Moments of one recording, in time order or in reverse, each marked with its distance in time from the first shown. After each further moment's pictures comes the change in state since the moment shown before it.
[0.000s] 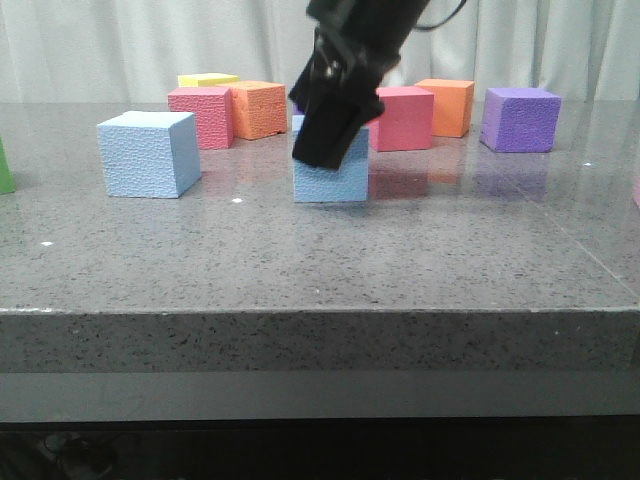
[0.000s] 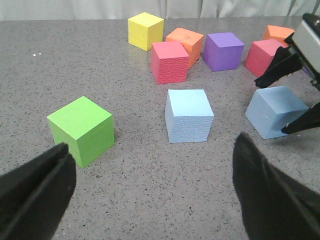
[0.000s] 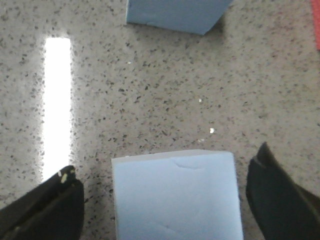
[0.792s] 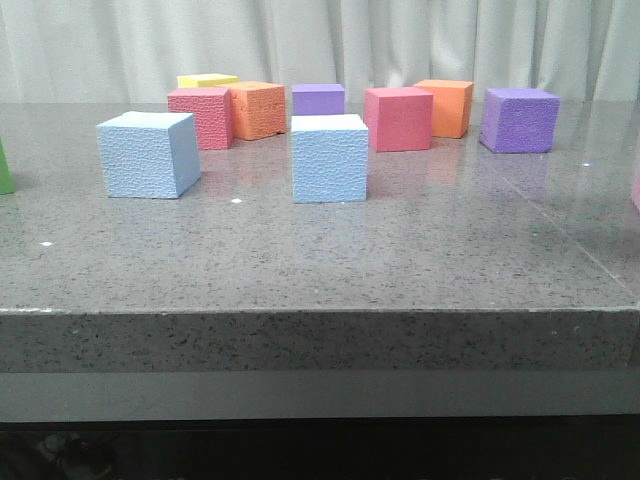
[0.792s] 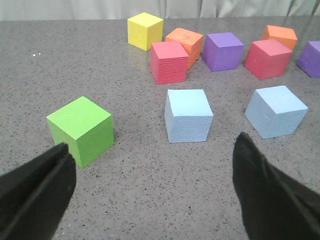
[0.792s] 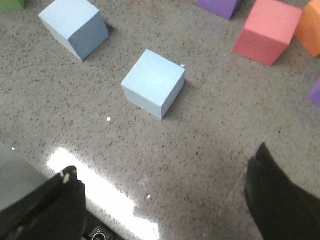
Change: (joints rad) left arm 0.000 0.000 0.000 0.000 0.000 0.000; right arm 0.000 -0.644 0.298 -0.288 0.088 1.100
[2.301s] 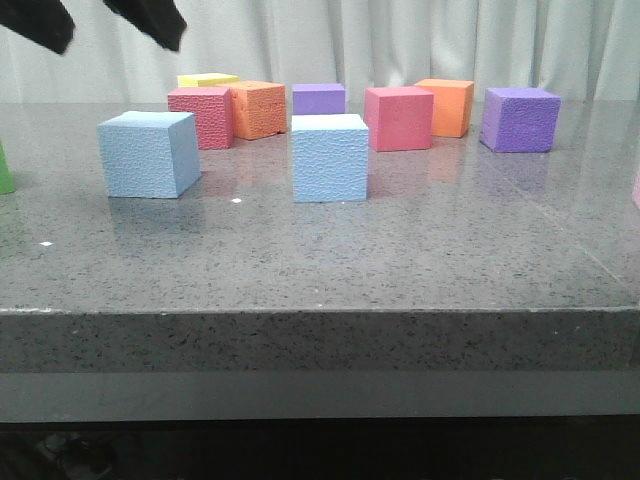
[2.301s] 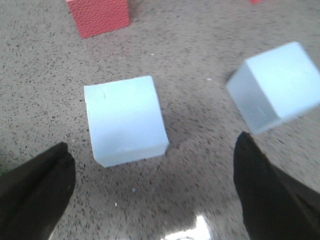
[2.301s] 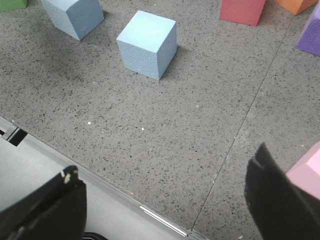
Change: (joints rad) left arm -0.199 0.900 -0.596 0.091 0.184 -0.123; right arm 0.000 -0.440 0.552 -0.001 -0.298 0.063
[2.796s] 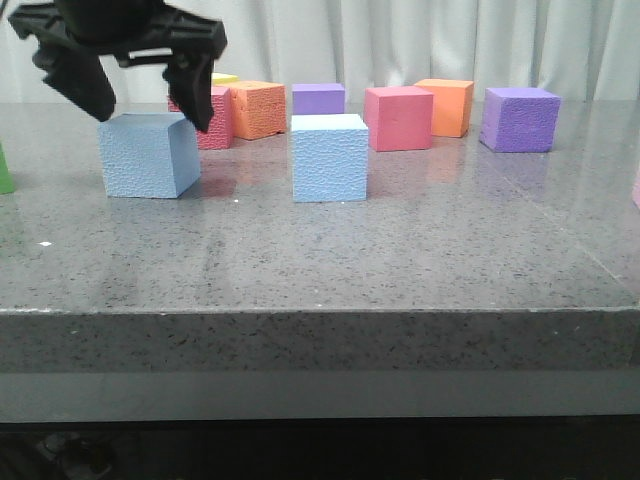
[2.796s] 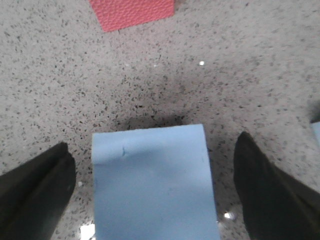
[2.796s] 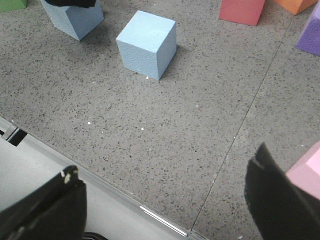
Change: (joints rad) left arm 0.000 0.304 -0.186 0.158 0.041 -0.164; right arm 0.000 0.000 0.000 0.000 0.000 0.000
